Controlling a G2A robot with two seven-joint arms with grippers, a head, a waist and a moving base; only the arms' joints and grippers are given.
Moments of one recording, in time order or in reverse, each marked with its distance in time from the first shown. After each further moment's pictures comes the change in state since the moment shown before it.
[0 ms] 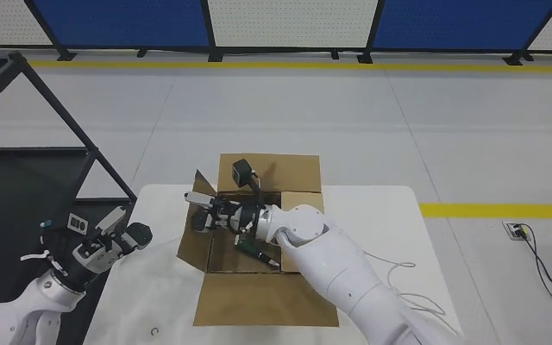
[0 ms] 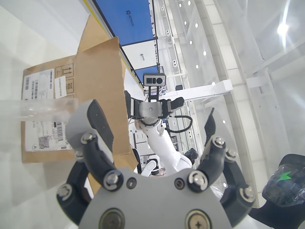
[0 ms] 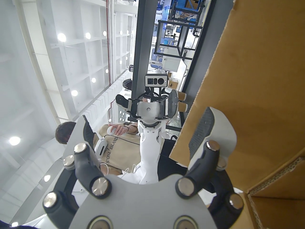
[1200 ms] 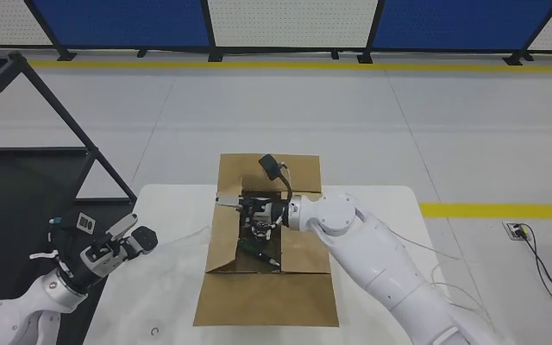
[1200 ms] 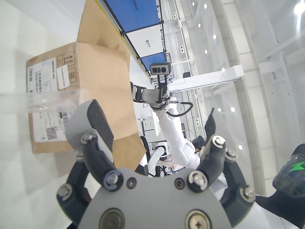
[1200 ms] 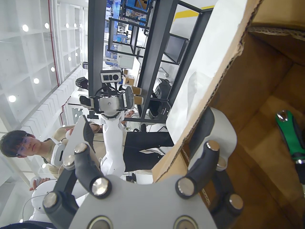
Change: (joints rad) left arm -0.023 -0.006 -0.002 0.013 0.072 -0.011 -0.101; right arm -0.046 0.241 0.045 -0.334 -0.307 0.230 -0.084
